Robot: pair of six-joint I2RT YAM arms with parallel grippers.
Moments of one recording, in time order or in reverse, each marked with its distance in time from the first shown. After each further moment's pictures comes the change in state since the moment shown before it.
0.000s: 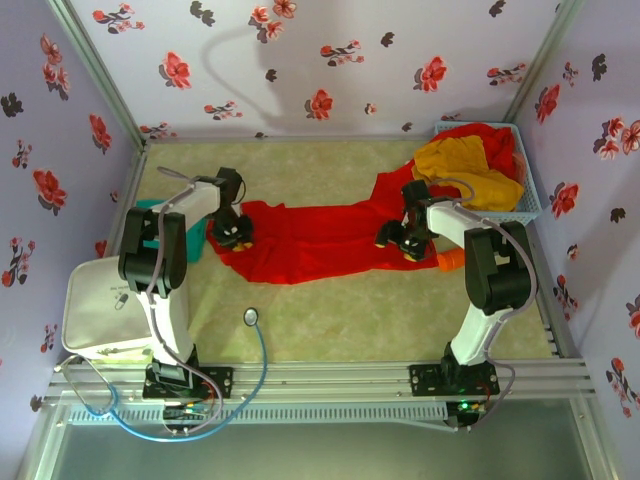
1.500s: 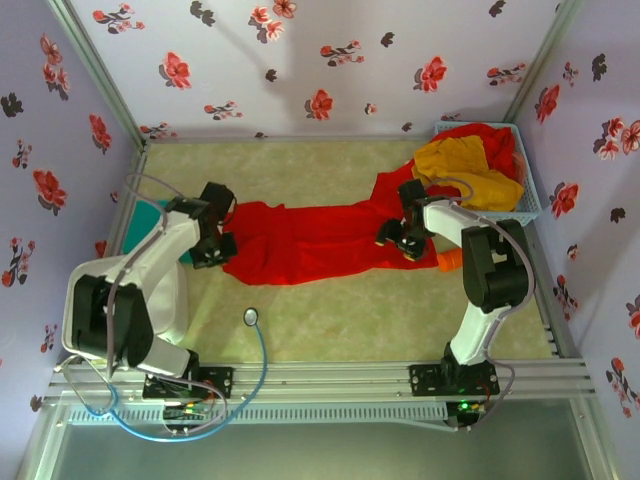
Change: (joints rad) left arm -0.088 -0.528 -0.283 -0.156 -0.282 -0.076; right arm 0.010 0.022 0.017 0.002 0.062 0.087
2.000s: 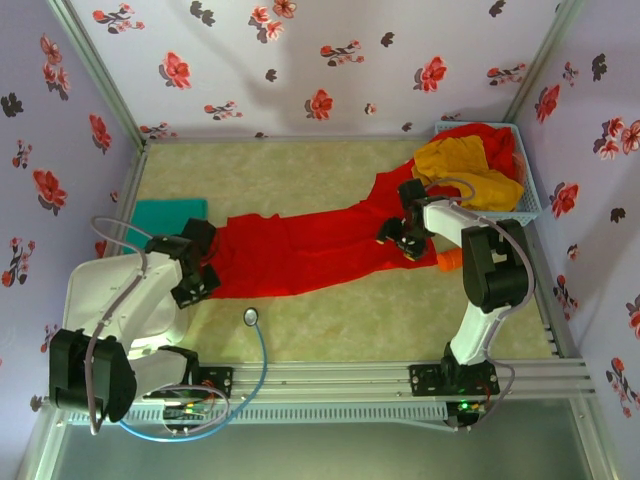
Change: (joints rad) left arm 0.051 -0.262 -0.276 -0.059 -0.036 -0.203; right arm 0.000 0.000 -0.002 0.016 0.018 0.056
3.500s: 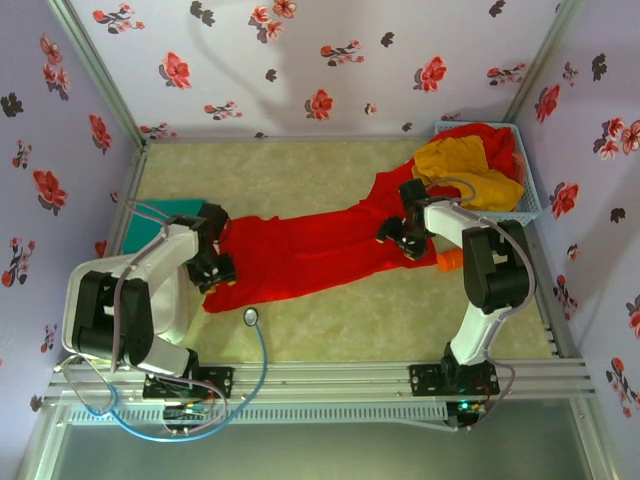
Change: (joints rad) left arm 0.010 0.295 0.109 0.119 0.168 0.170; right arm -0.003 -0.008 -0.009 0.018 -0.008 -0.001
